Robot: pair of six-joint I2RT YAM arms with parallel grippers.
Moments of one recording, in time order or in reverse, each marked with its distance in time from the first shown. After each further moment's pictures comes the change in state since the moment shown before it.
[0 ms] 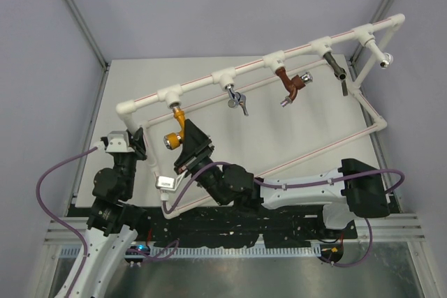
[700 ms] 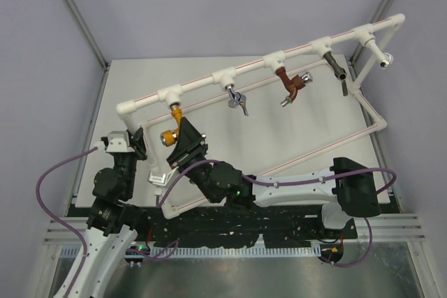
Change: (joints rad) left arm -0.018 0.002 0.000 0.001 -0.014 0.001; right arm -0.020 0.069 0.084 -0.081 0.068 -0.053
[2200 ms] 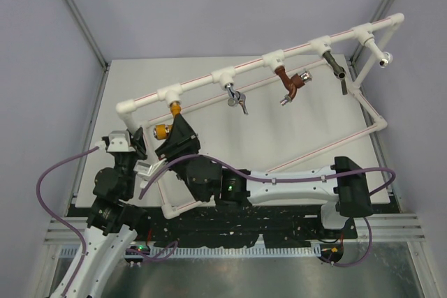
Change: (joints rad) left arm -0.032 -0.006 0.000 0.009 -0.034 0.024; right arm 0.012 0.062 0.261 -0.396 0.158 0.176
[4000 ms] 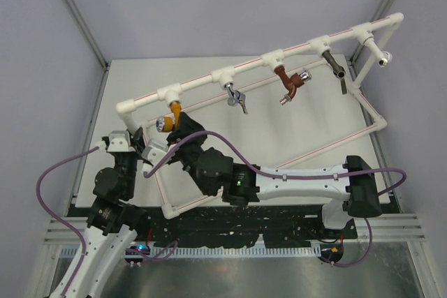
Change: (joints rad) left arm -0.007 -0.003 0.000 0.000 -0.008 0.002; right arm -0.027 -0.069 -0.012 -0.008 -0.071 0.581
